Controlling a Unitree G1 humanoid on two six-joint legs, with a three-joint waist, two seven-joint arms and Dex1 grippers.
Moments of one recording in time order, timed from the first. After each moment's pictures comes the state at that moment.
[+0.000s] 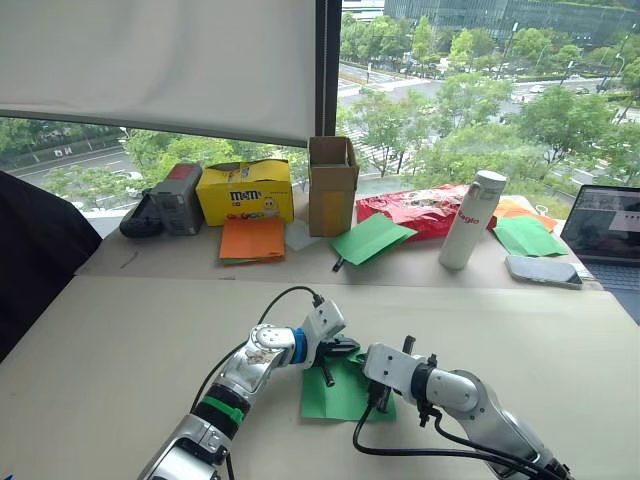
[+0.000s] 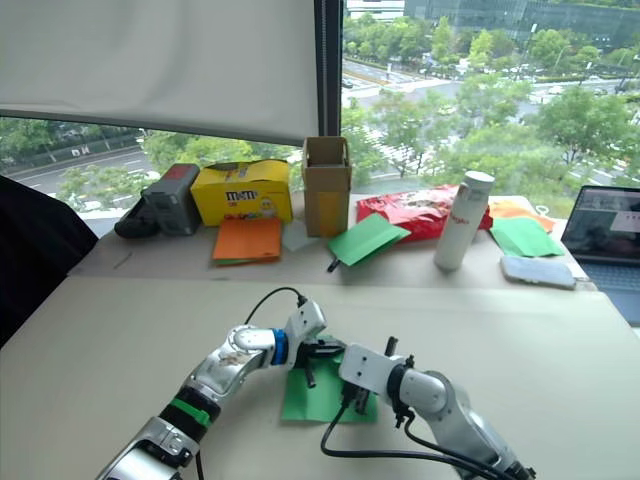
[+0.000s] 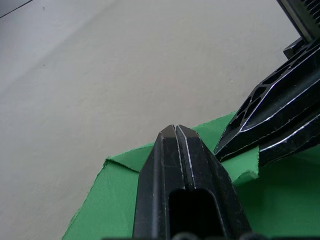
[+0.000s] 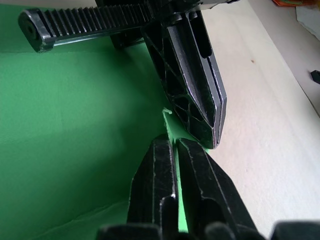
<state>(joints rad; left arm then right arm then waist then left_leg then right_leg) -0.54 0.22 -0.37 0.31 -0.07 0.33 -0.86 -0.12 -0.56 0.36 -0.32 -0.17 0.29 0.65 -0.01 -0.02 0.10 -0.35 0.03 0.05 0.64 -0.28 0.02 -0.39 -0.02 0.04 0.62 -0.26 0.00</state>
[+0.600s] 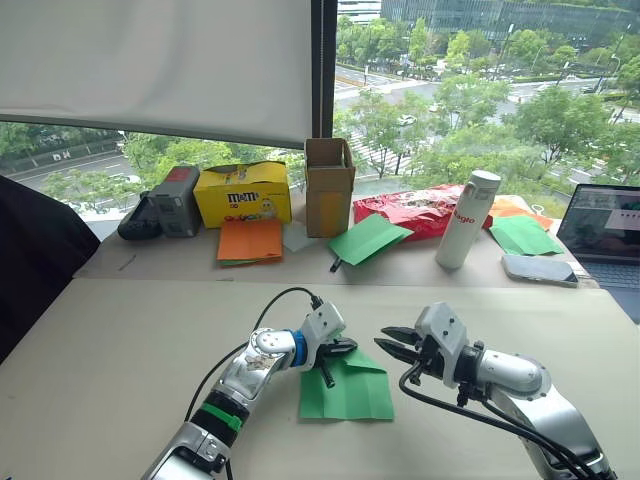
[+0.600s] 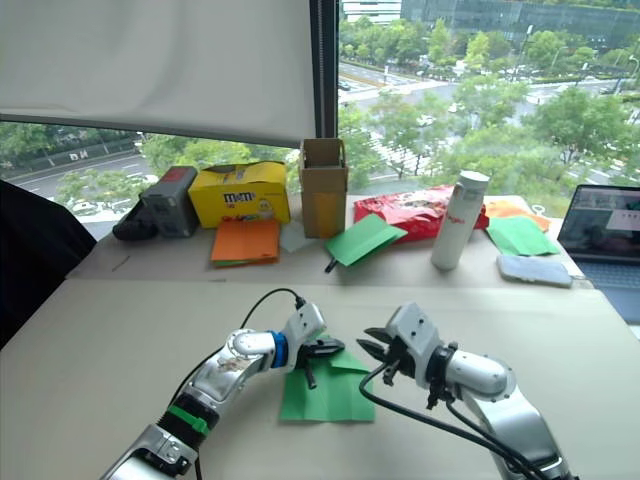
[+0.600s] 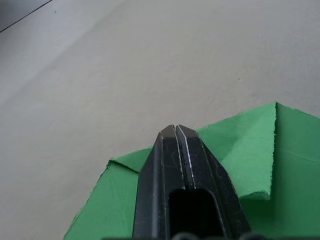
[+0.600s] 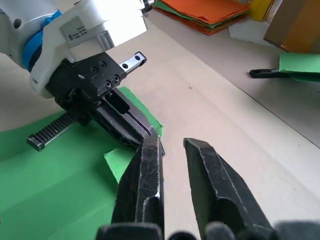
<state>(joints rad) -0.49 0.22 -0.36 0.26 -0.05 0.35 -0.81 -0.11 -0.53 0.08 -0.39 0.21 0.48 0.71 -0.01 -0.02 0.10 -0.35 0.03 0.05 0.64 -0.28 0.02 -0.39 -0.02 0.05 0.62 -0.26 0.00</state>
